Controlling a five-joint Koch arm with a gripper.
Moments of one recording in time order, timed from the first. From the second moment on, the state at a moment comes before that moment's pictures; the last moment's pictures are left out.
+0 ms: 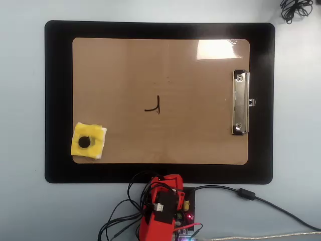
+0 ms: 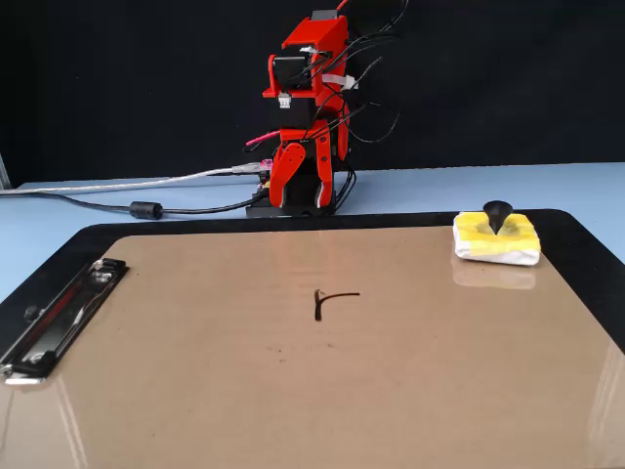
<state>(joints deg) 12.0 132.2 140.4 88.3 -69.2</state>
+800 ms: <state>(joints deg) -34.8 132.2 126.1 49.6 -86.3</state>
